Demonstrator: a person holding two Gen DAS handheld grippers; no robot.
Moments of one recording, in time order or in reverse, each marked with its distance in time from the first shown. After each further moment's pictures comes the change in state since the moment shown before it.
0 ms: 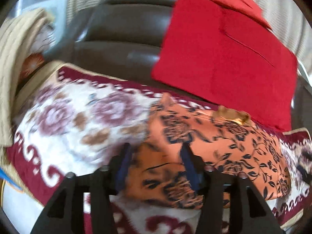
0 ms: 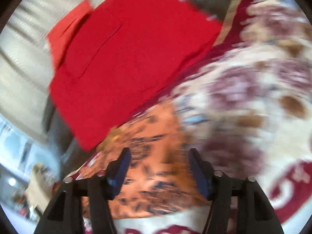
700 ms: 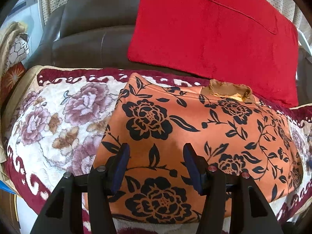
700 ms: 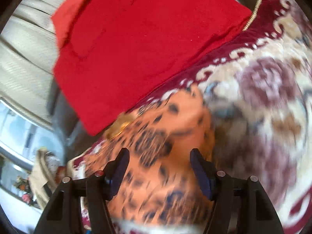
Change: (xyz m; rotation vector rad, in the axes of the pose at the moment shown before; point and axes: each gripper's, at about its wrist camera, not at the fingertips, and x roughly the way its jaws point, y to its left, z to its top) left arm 0.050 -0.047 -0.002 0.104 0.135 0.033; right arm 0.007 0.023 -0.056 0.001 0.031 0.039
